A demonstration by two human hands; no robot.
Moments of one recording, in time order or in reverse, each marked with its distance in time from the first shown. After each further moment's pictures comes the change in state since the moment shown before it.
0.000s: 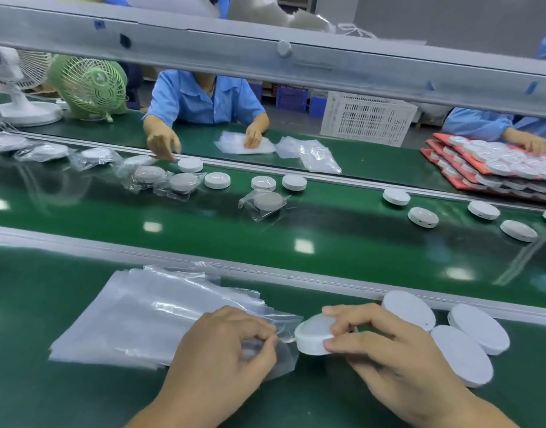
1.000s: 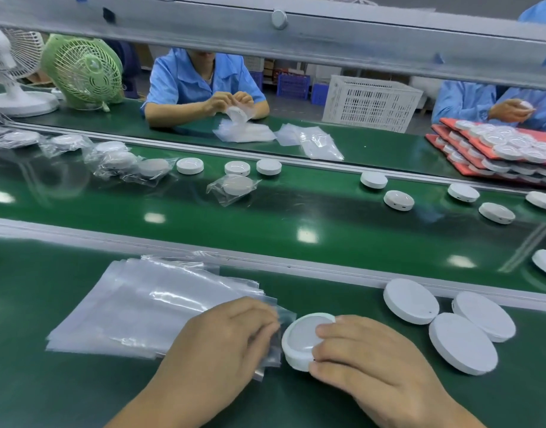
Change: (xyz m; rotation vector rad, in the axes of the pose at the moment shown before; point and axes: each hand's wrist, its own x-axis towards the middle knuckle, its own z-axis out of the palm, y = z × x) left_hand 0.000 0.000 -0.007 0.120 -0.040 0.216; right_hand -0.016 -0.009 0.019 -0.192 0.060 -0.249
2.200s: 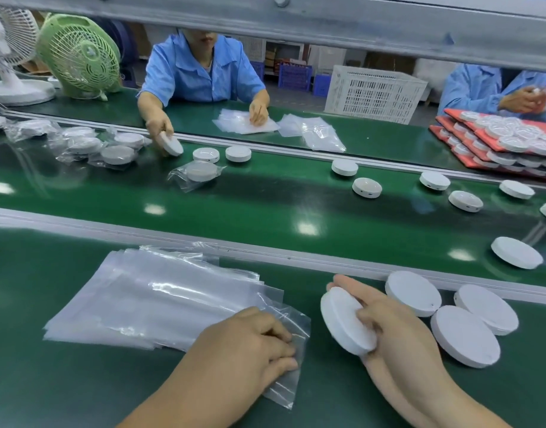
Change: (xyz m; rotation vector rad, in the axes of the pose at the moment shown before) left_hand -0.001 0.013 0.012 0.004 -0.270 0.028; right_hand 0.026 -0.010 -0.003 1.098 0.307 1.485
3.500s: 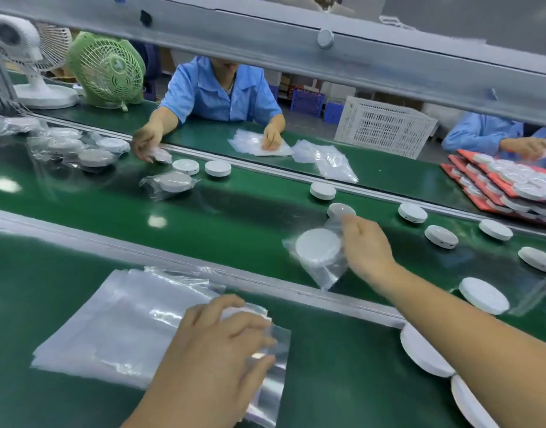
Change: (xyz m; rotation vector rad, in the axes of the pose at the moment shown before) left_hand 0.008 -0.032 -0.013 0.219 0.363 -0.024; right_hand 0.181 -0.069 0.034 -0.965 0.178 -0.426
